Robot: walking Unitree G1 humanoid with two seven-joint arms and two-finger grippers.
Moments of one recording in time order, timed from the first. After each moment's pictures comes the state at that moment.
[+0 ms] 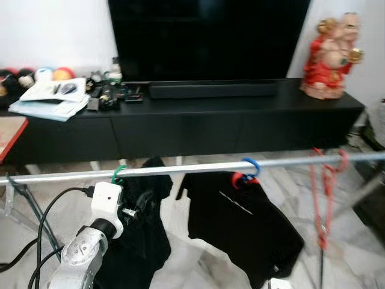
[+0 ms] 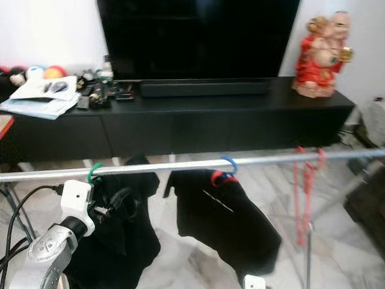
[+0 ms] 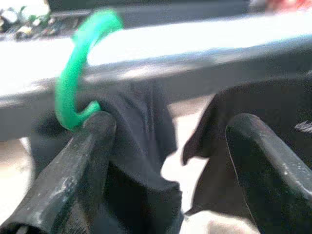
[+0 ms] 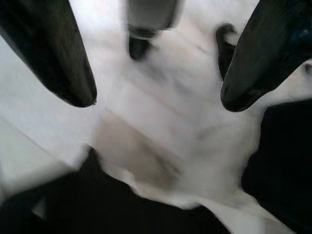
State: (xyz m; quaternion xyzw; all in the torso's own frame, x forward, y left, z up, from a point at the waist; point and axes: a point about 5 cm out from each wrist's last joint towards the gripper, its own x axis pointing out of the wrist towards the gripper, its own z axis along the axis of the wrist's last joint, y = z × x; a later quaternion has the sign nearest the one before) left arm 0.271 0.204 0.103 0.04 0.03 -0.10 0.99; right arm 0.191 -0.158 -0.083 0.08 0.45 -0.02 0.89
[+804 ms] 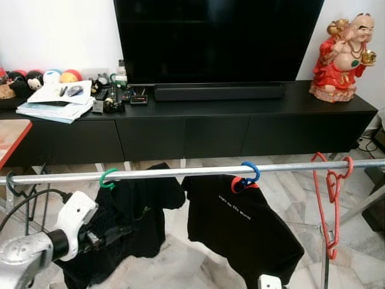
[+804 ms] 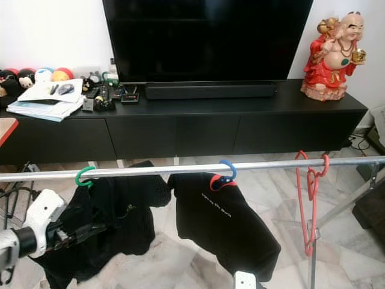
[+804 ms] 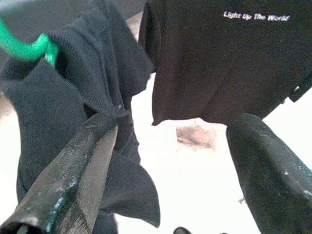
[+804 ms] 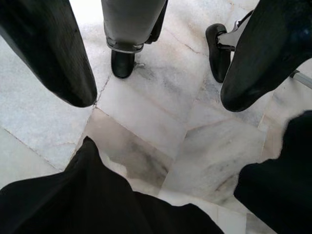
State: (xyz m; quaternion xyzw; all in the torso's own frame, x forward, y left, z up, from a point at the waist) left arm 0.240 0.248 0.128 0.12 0.19 -0.31 0.92; right arm 0.182 -0.161 -0.087 0.08 0.46 -0.02 0.88
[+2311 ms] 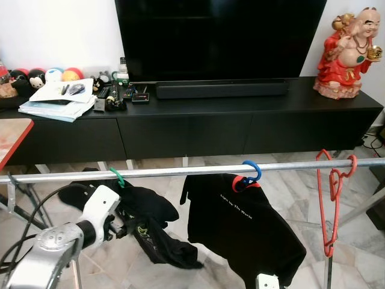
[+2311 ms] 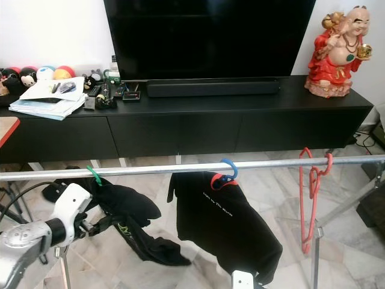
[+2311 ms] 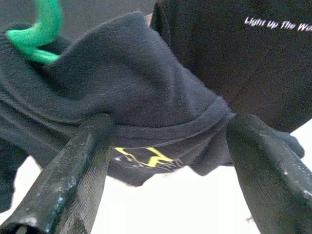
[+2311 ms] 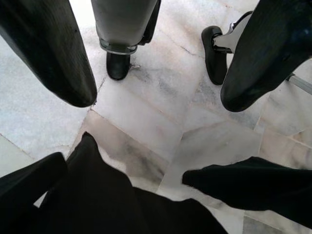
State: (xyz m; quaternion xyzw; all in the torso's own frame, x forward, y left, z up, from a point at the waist) left arm 0.269 0.209 0.105 0.10 0.18 -0.28 0.94; right arm 0.183 -0.156 -0.087 0.08 0.46 -0.02 0.88
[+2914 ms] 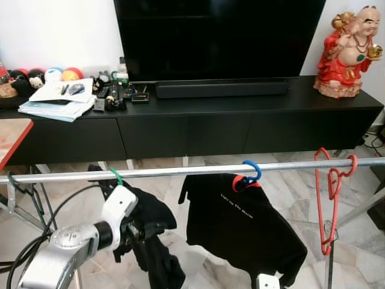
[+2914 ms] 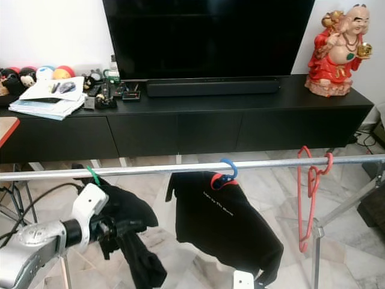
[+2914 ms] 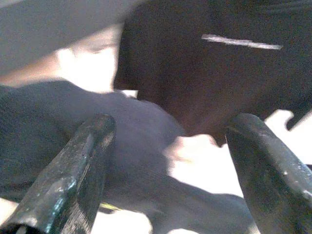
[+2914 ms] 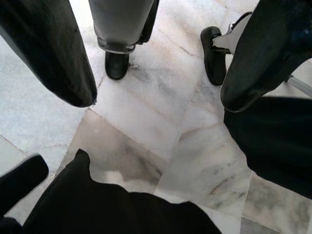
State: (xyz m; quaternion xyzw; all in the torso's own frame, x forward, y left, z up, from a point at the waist) left arm 0.281 0.189 0.118 0.07 0.19 -0.26 0.94; right arm 0.183 -0.155 -0.087 0.08 0.46 -0.02 0.88
